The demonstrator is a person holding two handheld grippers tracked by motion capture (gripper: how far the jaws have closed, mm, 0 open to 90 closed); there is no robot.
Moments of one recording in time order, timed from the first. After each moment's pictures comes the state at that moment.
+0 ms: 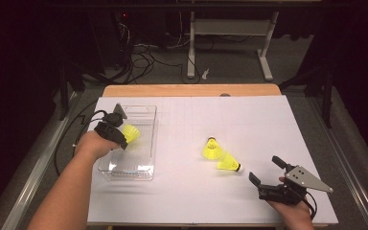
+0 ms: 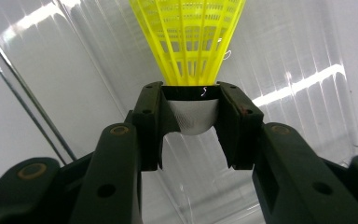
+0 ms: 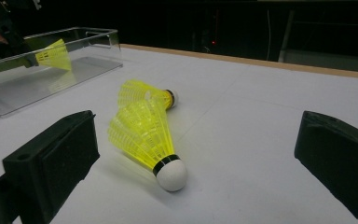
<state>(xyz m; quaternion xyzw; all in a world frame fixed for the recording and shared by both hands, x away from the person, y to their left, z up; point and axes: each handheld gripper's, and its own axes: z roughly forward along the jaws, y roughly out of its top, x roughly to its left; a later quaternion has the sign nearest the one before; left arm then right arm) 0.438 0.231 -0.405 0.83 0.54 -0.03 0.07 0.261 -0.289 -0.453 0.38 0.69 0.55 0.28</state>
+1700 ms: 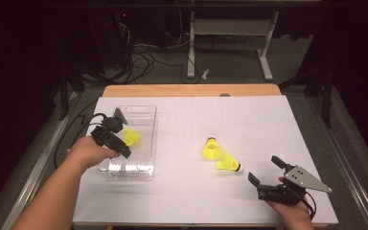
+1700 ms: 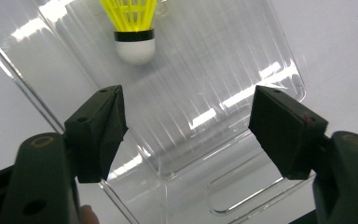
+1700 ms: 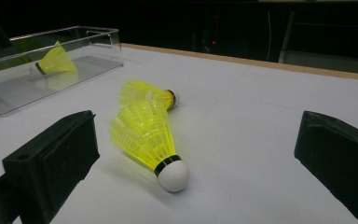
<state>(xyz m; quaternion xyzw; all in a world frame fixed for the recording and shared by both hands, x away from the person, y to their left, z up) 0.397 0.220 -0.371 0.86 0.50 -0.04 0.07 0.260 -0.287 -0.453 0.38 0.69 0.55 0.28</state>
